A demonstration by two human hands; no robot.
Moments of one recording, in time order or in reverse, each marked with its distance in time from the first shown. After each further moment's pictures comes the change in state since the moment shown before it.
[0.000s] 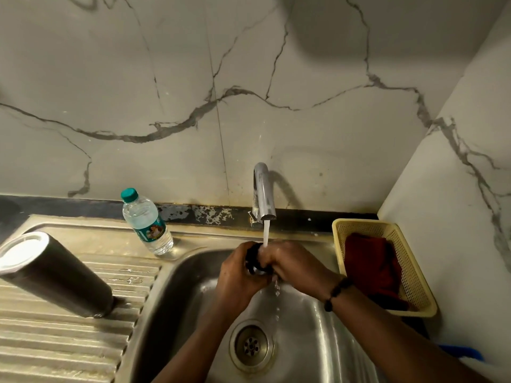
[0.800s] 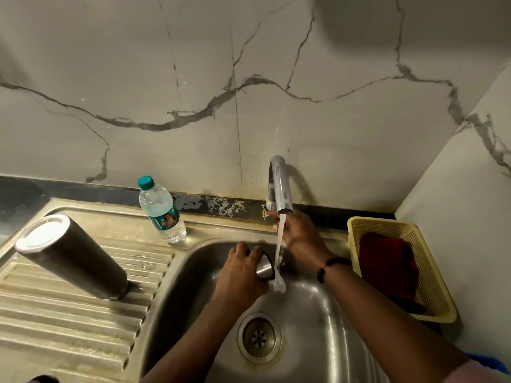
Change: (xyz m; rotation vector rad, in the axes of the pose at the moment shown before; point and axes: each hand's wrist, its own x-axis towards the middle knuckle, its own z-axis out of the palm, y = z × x) left_hand -0.004 -0.005 -0.012 0.573 -0.204 -0.044; right_hand 0.039 0.010 0.001 0.042 0.236 0.124
